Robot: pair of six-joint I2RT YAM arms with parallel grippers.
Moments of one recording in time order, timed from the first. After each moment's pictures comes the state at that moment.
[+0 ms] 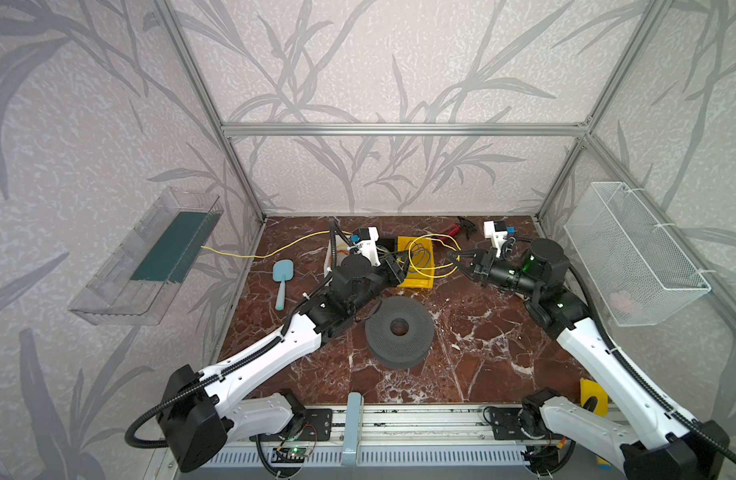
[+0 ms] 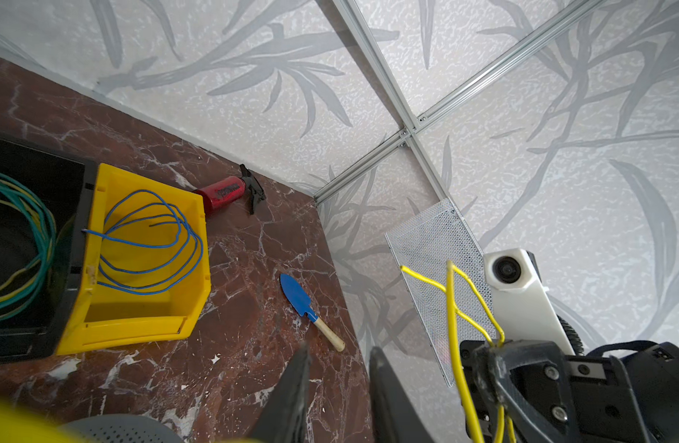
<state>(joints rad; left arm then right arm) -0.76 1.20 0.95 0.14 -0.05 -0.95 0.36 1.03 0.94 -0.02 -0.71 1.13</state>
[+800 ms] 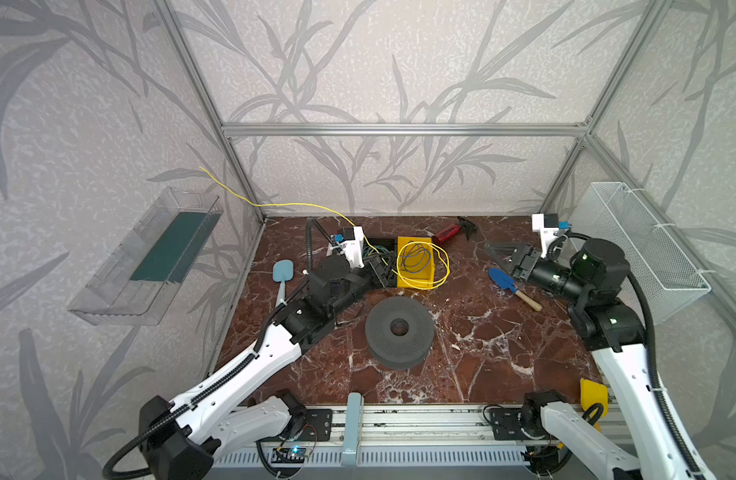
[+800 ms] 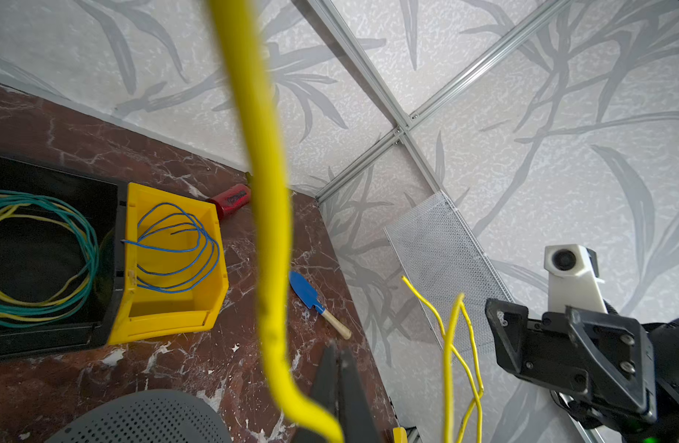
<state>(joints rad) -0.69 1.05 0.95 -0.02 0.07 -0.84 0.07 0.88 1.08 -0.35 -0.79 0.84</state>
